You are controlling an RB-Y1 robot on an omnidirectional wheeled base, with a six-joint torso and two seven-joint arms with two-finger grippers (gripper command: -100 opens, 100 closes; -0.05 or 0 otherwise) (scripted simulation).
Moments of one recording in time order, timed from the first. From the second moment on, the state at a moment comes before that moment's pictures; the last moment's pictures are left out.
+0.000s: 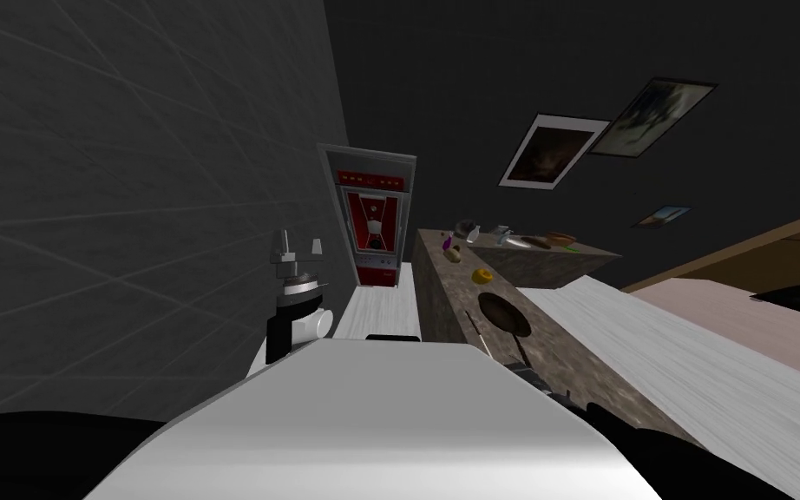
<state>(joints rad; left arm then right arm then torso) 0.45 -0.03 0.07 -2.34 0.10 -0.50 0.08 1.19 -0.30 -0.42 -2.44 -0.83 0.82 -0.95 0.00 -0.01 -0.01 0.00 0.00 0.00</state>
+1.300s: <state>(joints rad) 0.45 -0.03 0.07 -2.34 0.10 -0.50 0.08 1.25 -0.32 -0.45 -2.37 -0.94 1.01 -1.05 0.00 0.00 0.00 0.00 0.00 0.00</state>
